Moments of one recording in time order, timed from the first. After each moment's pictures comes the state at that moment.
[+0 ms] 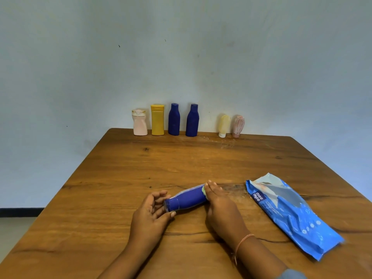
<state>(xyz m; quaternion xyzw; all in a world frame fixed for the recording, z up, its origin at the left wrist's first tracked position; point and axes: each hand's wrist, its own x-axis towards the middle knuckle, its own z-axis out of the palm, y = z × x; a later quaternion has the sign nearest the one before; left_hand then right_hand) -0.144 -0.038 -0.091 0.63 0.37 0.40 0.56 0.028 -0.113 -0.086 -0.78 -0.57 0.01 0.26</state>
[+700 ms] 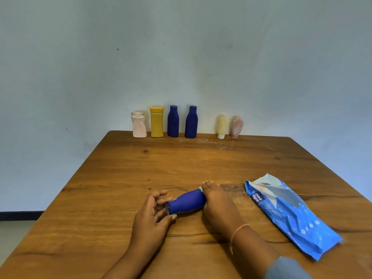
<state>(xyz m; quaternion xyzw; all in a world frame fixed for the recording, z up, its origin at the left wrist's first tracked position) -0.144 -0.045 -0.083 0.66 0.37 0.38 0.53 0.019 -0.103 -0.059 -0.81 -0.55 0.05 0.20</state>
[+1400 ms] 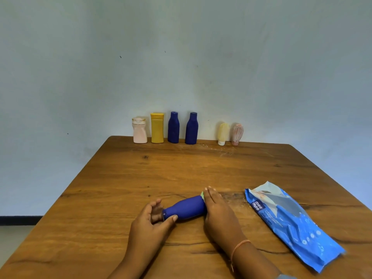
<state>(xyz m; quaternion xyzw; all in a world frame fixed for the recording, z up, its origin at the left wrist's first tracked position) -0.139 -0.036 -0.096 0.64 0.45 0.37 0.50 0.027 -0.104 -0.081 -0.80 -0.56 0.02 0.21</state>
